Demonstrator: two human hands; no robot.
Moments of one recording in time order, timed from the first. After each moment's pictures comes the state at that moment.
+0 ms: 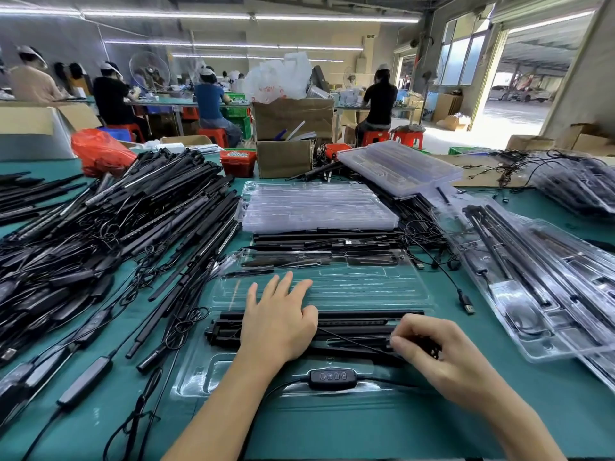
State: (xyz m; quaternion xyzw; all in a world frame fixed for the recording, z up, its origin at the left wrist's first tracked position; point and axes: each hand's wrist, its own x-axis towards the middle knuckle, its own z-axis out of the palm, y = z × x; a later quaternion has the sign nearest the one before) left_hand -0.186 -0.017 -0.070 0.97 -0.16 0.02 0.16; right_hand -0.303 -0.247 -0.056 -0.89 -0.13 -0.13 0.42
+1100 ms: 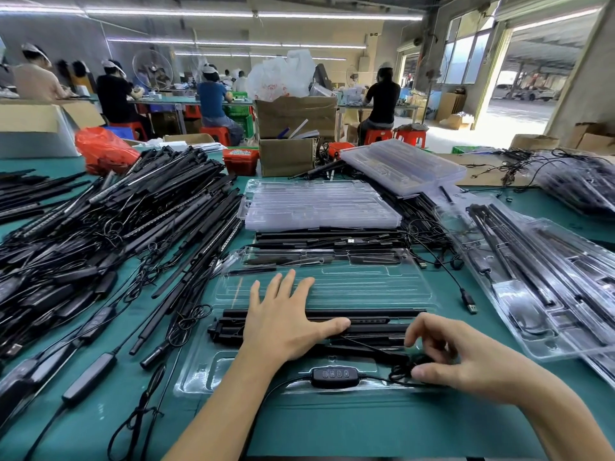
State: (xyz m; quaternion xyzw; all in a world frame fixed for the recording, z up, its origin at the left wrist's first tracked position) left_hand -0.186 -0.015 -0.071 0.98 -0.17 -0.01 0.11; right_hand -0.309 -0.273 -0.033 -0.92 -0.10 0.06 0.37
